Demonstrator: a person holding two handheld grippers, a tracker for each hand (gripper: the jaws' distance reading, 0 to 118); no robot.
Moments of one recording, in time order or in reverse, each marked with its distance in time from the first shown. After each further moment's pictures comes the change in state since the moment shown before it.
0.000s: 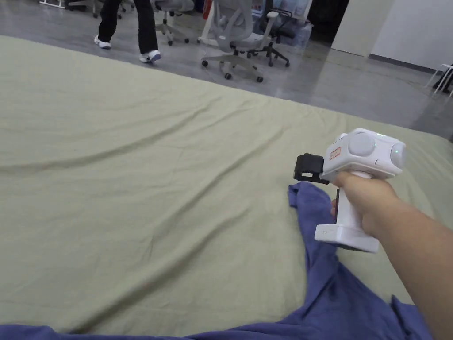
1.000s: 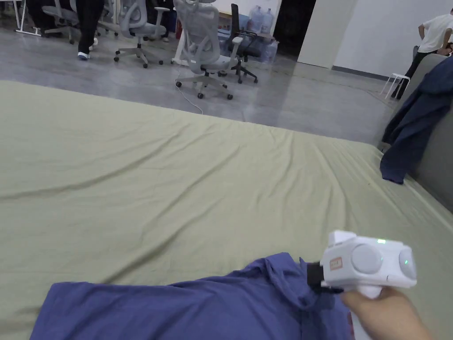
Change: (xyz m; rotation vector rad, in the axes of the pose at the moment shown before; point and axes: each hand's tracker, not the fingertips) left arm 0.075 -0.036 0.108 -0.001 0.030 -0.066; right arm 0.078 -0.254 0.319 -0.197 -0.045 0.019
